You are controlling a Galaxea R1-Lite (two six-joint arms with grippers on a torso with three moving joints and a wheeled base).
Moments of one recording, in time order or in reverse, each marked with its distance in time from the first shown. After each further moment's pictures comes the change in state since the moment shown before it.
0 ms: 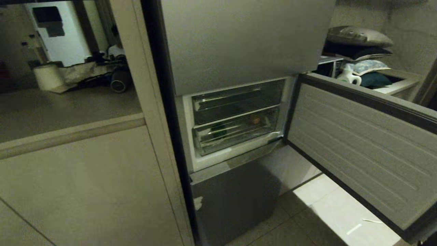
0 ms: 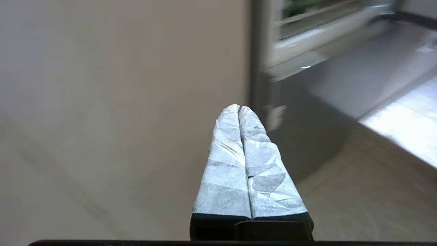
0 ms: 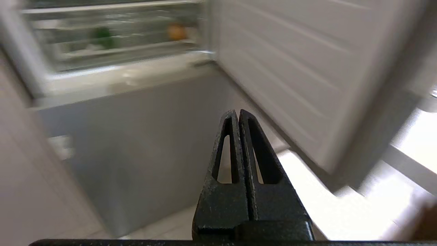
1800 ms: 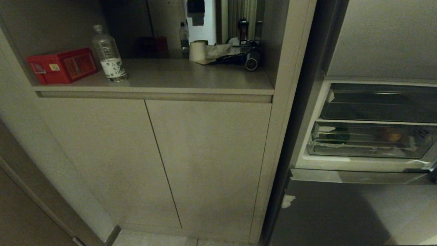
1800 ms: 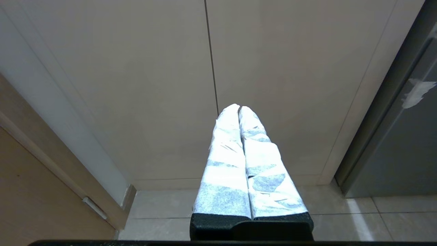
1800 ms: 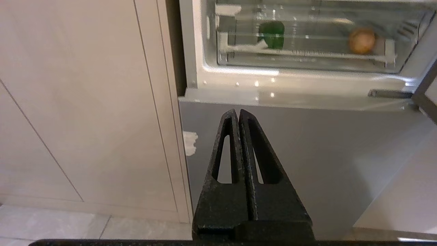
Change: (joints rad) left arm 0.000 0.000 0.000 0.002 0.000 0.000; right arm 0.000 0.000 0.000 0.001 -0.003 0.013
